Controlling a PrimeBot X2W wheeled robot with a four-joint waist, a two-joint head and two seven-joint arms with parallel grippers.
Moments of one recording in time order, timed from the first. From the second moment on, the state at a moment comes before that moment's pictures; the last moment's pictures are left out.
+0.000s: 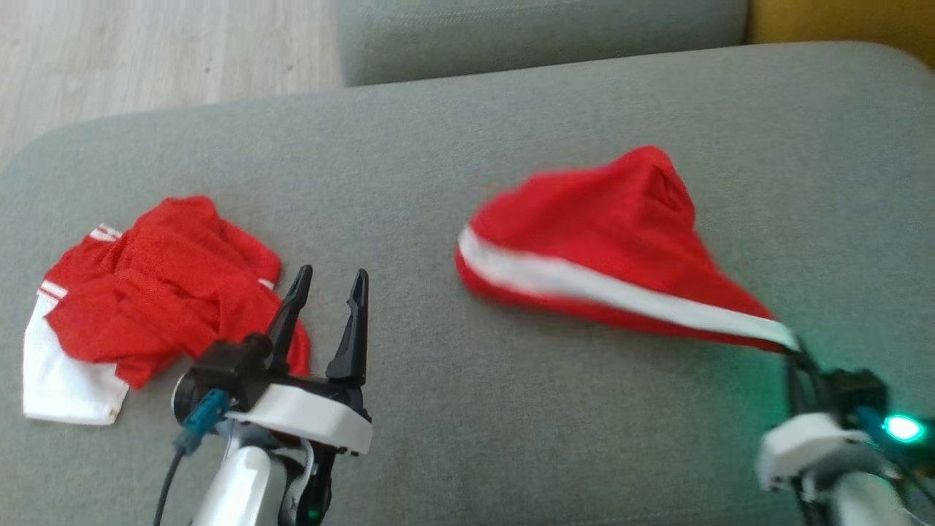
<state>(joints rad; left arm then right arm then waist) -0.10 0.05 -0.28 0.17 -0.27 -0.03 -0.26 -0.12 -0.04 -0.20 0.54 -0.25 0.13 -0.21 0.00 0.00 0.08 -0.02</state>
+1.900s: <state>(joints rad) -0.48 0.05 -0.68 0.69 -0.40 -0.12 -0.24 -0.09 -0.04 -0.04 0.30 0.09 0.13 -0.25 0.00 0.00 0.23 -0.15</state>
